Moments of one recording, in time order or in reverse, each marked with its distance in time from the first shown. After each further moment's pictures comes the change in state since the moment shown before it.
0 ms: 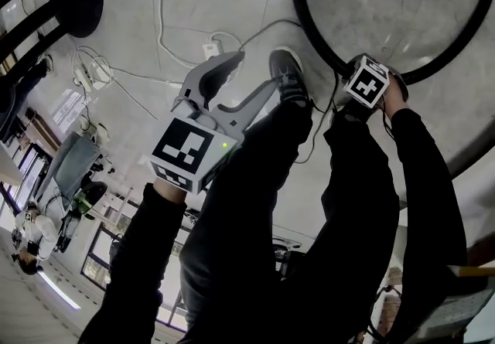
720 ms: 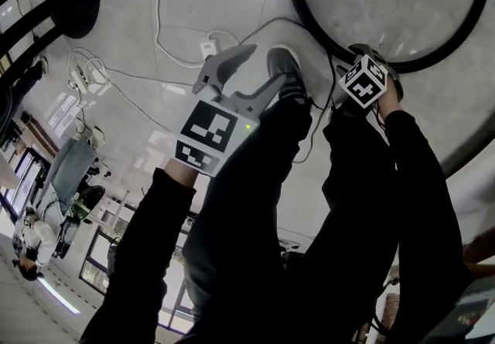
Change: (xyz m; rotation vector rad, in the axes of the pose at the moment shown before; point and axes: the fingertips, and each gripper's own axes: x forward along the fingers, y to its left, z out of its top) left arm 0.019 0.001 -0.021 0.054 0.051 -0.016; right arm -0.011 -0.022 0.025 0.062 -0.124 -0.243
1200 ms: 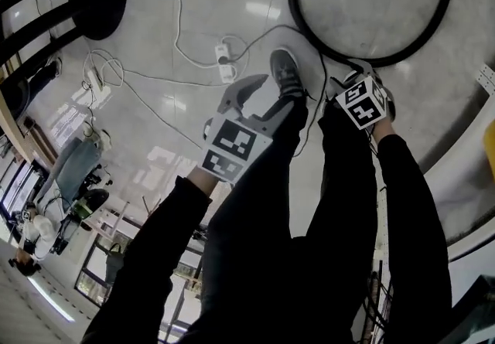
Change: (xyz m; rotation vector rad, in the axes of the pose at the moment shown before) left arm -0.100 -0.099 0.024 -0.017 0.001 -0.018; right arm -0.181 0.053 0.039 0.123 -0.191 -0.129
